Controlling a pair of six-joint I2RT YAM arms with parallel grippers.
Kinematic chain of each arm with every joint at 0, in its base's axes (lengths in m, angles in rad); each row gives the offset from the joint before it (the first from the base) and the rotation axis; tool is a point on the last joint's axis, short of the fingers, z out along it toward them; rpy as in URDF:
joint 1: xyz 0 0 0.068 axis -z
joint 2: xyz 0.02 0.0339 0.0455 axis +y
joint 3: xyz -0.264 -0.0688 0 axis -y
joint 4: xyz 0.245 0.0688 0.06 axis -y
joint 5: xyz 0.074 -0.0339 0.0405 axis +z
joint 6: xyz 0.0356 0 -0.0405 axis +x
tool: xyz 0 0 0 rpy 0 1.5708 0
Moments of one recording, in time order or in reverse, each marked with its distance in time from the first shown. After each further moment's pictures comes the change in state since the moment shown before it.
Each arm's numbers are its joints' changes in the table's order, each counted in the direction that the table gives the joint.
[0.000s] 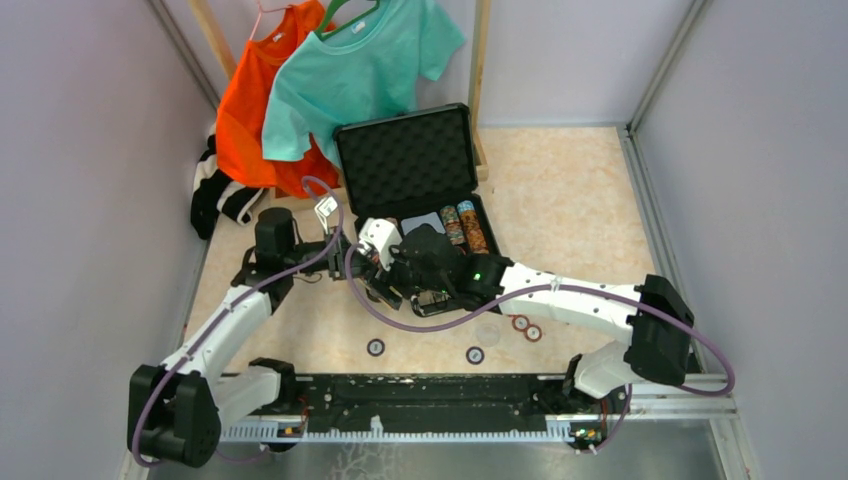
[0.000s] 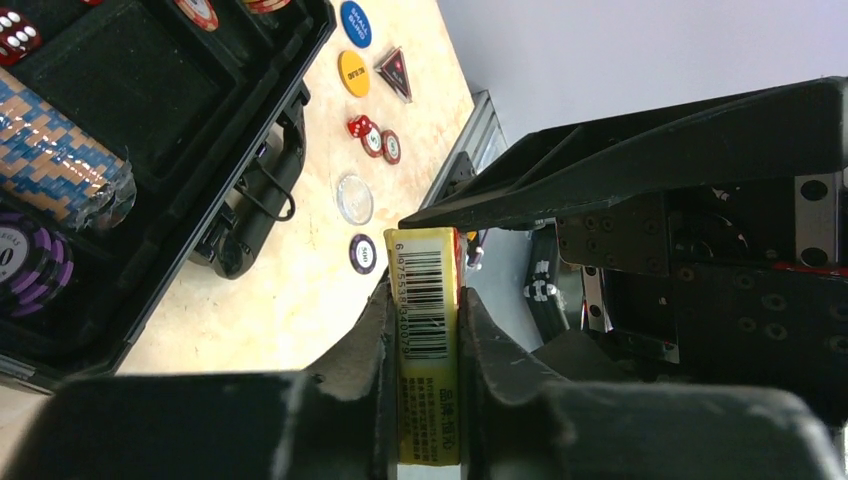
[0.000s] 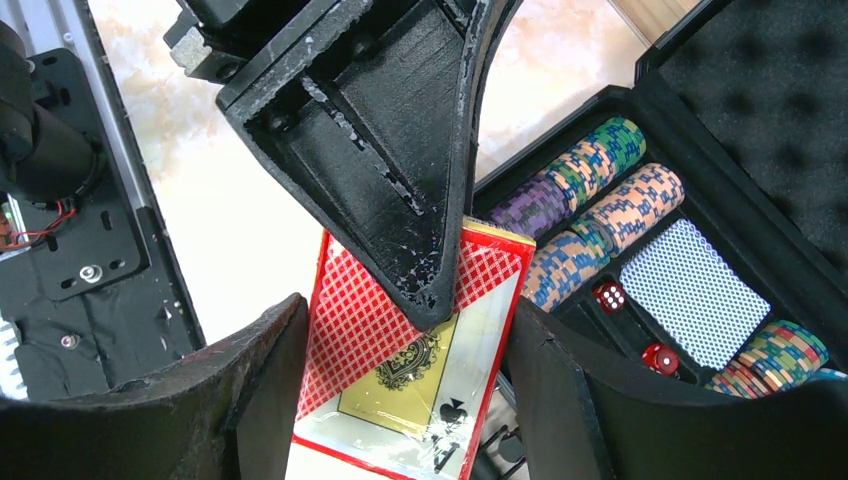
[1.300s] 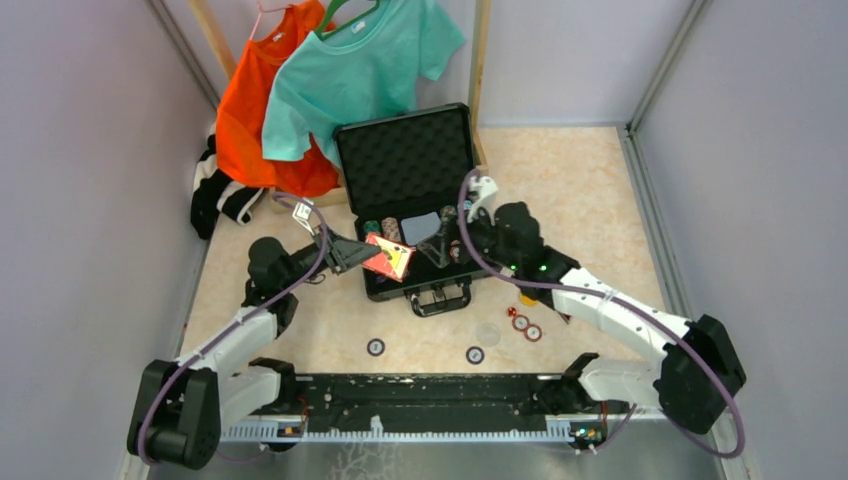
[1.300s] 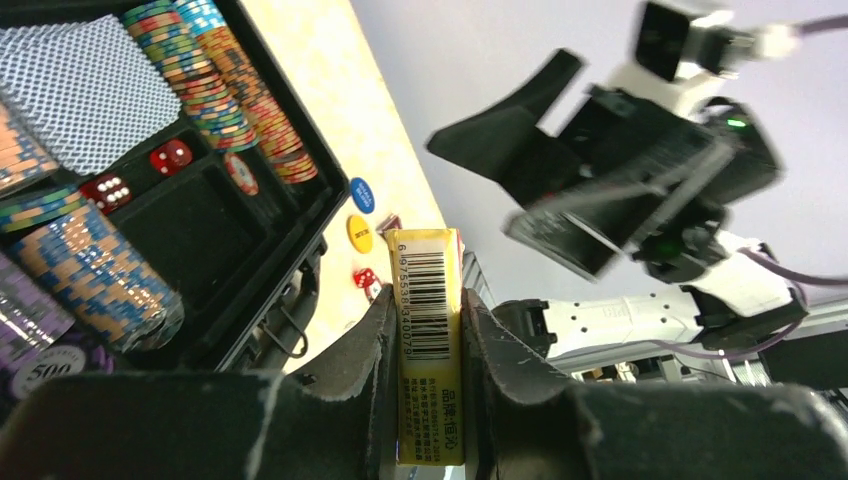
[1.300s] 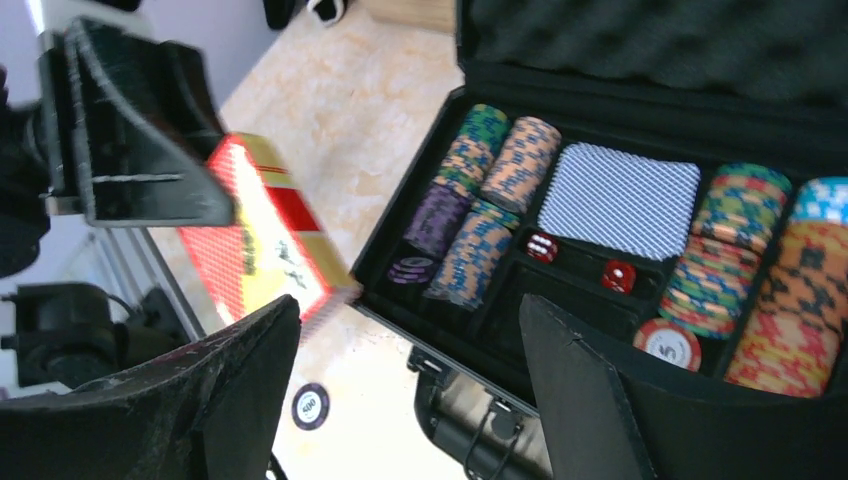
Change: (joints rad) left arm 0.002 -0.011 -0.266 0.698 0.278 -0.395; right arm 0.355 -0.238 -0.286 0.249 0.166 0.416
